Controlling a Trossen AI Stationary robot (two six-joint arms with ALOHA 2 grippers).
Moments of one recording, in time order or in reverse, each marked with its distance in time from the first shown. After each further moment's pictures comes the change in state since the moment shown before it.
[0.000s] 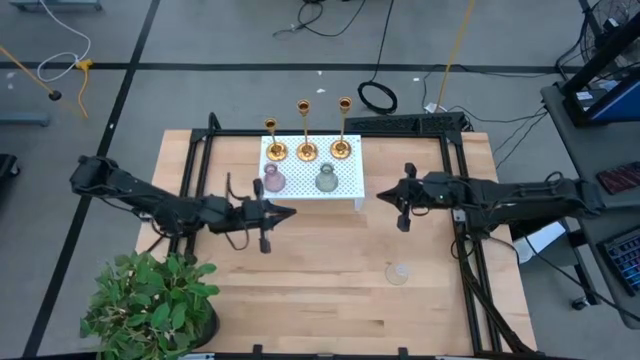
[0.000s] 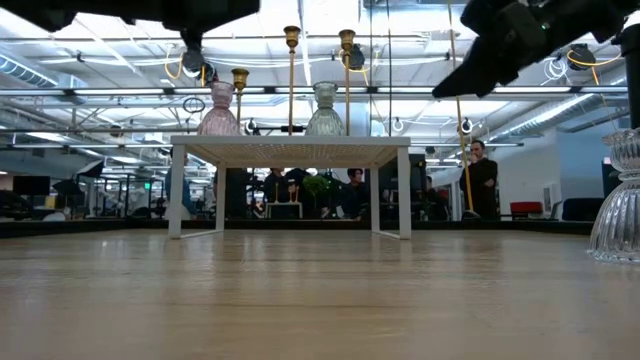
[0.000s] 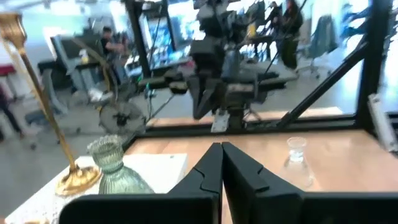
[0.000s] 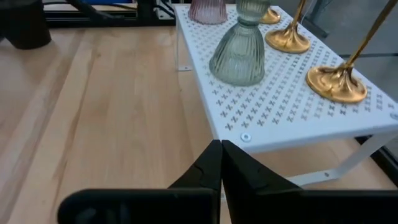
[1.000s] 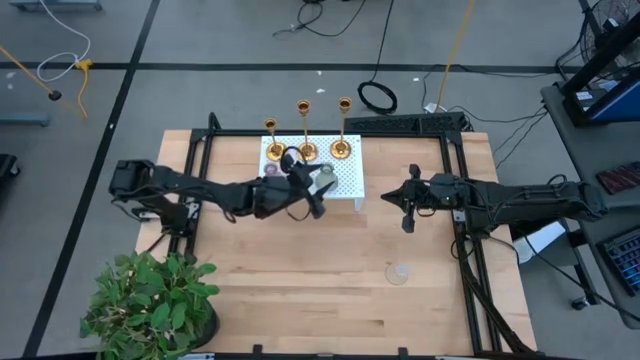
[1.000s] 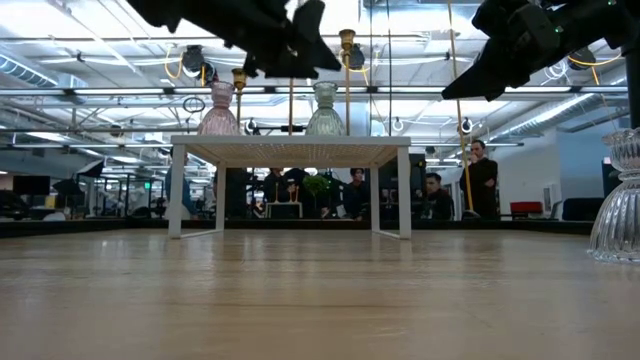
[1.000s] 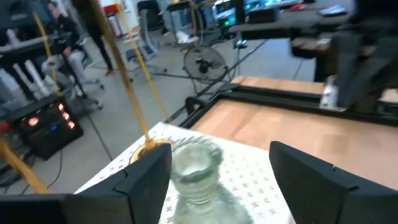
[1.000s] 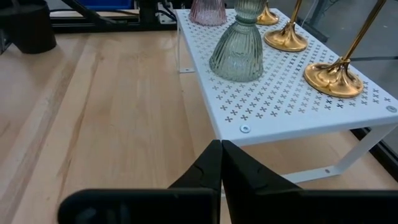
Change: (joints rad) left arm 0.232 0.414 0.412 -0.214 -0.189 -0.111; right arm 0.000 -0.077 -0.053 0.006 -0.007 0.009
